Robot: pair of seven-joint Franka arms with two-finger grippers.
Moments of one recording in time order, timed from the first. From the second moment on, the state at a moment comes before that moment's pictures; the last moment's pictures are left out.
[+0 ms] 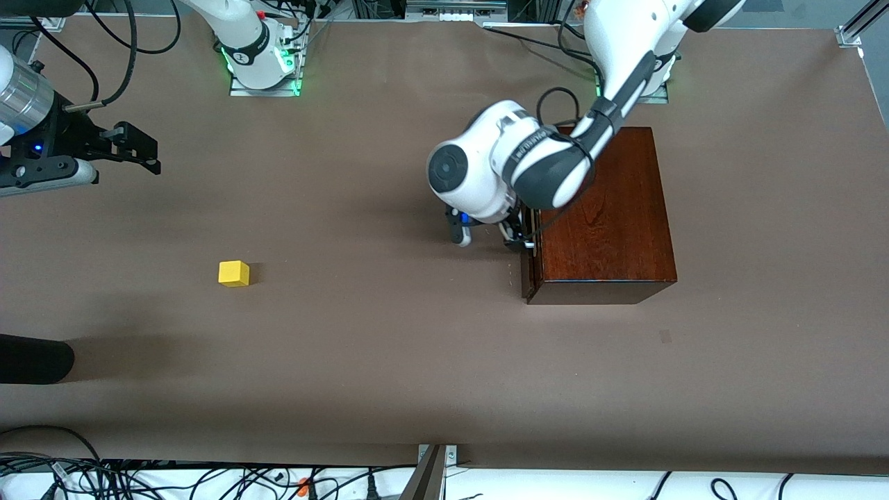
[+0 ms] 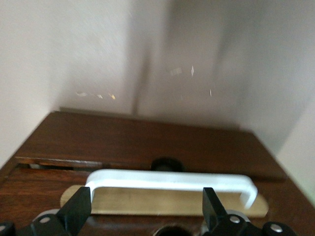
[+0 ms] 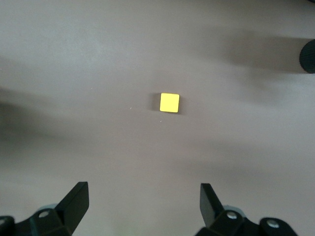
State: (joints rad) left arm -0.50 0.73 -0.35 -1.23 0.42 1.53 0.47; right arm 0.23 0.04 -0.14 -1.57 0.01 1.58 -0.09
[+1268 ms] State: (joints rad) left arm -0.25 0.36 -0.31 -1.10 0.24 1.36 -0.27; right arm 0.24 0.04 -0.14 -1.57 0.01 1.59 -0.09
